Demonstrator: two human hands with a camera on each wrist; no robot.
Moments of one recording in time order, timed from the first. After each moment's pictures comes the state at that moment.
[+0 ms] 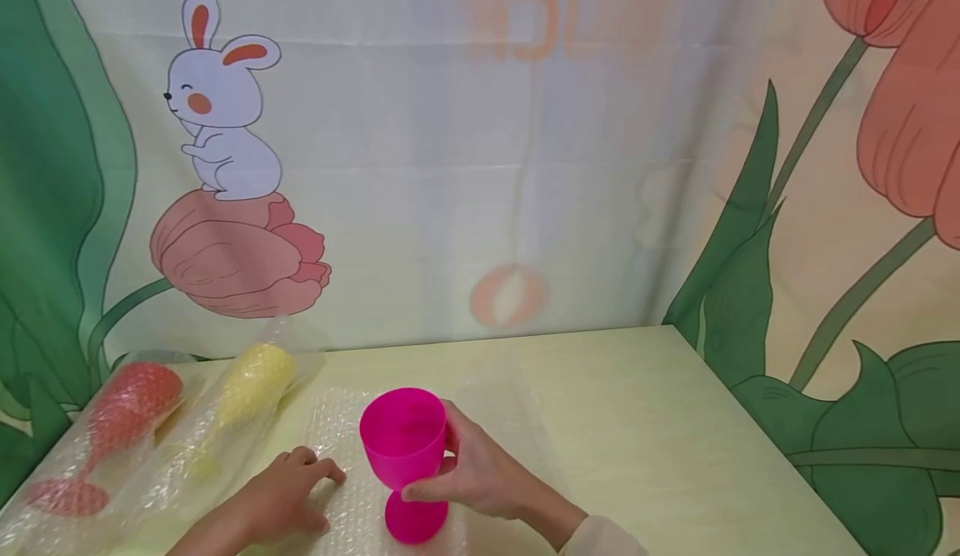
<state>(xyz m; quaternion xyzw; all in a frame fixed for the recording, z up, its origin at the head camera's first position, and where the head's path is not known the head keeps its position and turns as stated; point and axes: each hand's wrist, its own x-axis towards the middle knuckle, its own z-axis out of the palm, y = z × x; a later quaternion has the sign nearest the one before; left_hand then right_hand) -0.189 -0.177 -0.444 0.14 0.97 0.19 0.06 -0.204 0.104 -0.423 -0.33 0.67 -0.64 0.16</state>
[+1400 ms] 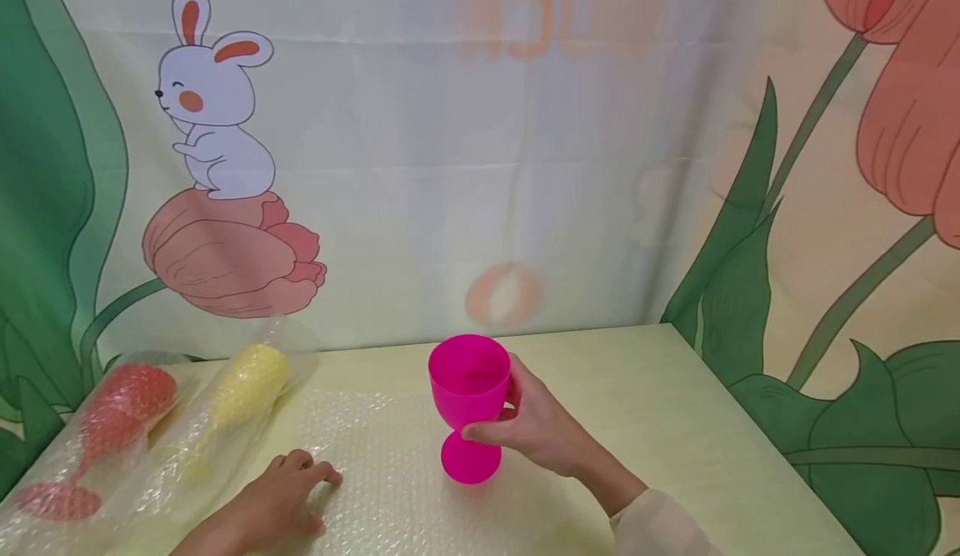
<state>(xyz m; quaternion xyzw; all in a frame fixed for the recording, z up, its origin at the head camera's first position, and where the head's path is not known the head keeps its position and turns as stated) -0.188 -0.178 -0.448 0.16 0.96 0.21 0.07 -0.226 0.166 -0.387 -0.31 0.71 -0.63 0.08</state>
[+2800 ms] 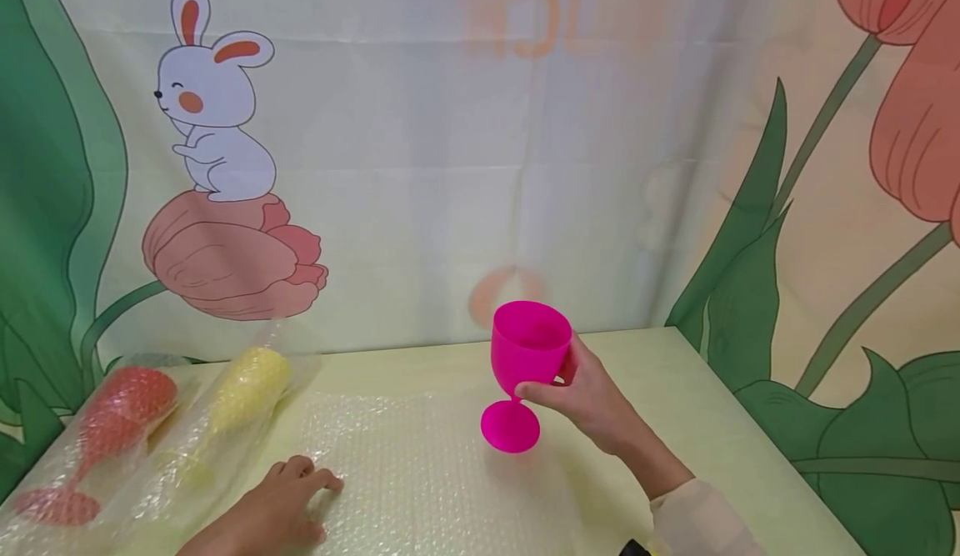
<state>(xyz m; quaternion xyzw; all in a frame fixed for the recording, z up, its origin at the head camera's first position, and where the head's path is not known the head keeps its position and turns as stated) -0.184 -0.179 -0.445 0.16 0.95 0.25 0.09 -0.246 0.213 -0.370 -0.24 0.74 -0.63 0.01</state>
